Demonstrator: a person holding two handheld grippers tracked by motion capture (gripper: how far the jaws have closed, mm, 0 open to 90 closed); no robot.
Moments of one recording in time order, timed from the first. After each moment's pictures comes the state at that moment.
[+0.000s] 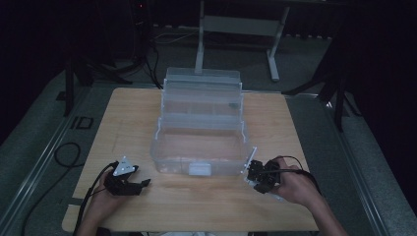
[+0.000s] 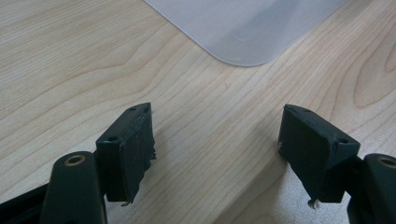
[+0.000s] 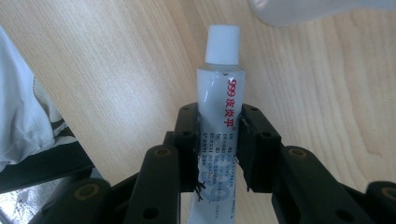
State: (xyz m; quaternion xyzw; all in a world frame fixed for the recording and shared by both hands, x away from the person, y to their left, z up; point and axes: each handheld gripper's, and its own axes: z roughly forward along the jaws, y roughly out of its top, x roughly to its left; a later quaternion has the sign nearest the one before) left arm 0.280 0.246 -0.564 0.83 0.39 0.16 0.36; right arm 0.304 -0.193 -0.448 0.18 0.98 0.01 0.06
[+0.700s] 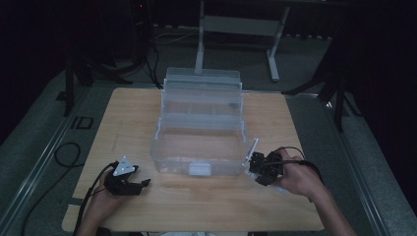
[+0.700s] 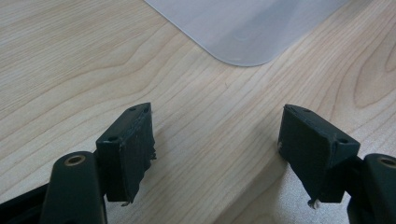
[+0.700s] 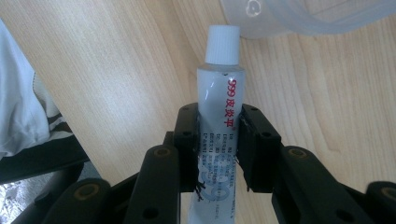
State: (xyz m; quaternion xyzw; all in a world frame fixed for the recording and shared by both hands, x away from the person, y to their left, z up) left arm 0.280 0.246 -0.564 0.83 0.39 0.16 0.36; right arm 0.314 -0.192 -0.422 0.16 0.98 0.01 0.07
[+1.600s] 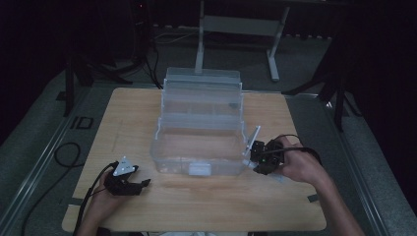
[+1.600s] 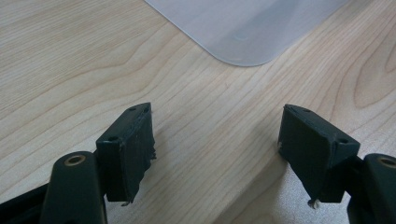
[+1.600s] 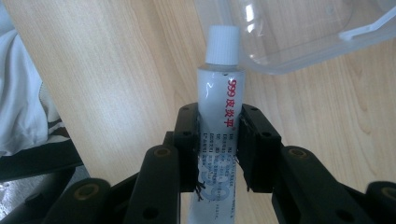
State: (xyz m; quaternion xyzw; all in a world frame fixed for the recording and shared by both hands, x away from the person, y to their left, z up) left arm 0.279 0.246 -0.564 0.83 0.39 0.16 0.36; right arm 0.330 -0.188 -0.393 0.13 0.99 0.05 0.08
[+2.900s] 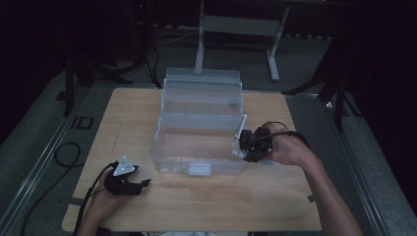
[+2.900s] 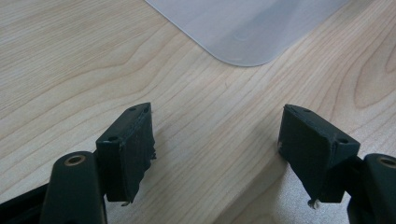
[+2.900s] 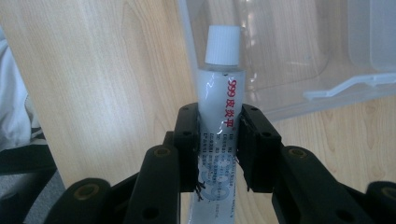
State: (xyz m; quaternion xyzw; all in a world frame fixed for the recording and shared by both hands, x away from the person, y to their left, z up) left arm 0.279 0.246 -0.564 0.83 0.39 0.16 0.36; right arm 0.360 -0.159 -0.384 0.07 0.99 0.05 0.08
